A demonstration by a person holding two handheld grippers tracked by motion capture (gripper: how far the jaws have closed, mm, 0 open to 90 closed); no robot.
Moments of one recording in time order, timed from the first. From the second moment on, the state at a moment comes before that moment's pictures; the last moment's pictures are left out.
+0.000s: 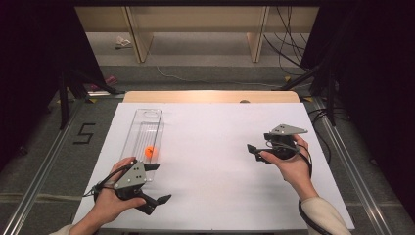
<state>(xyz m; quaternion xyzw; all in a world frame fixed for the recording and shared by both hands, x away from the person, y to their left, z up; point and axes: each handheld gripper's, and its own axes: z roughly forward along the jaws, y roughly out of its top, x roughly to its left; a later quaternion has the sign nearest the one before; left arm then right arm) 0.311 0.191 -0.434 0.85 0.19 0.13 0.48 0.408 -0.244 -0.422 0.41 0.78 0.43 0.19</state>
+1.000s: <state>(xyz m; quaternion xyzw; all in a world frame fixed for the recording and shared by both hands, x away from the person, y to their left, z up) 0.311 0.192 -0.433 0.84 0.20 0.14 0.48 0.378 -0.272 -0.428 0.43 0.78 0.42 0.20</state>
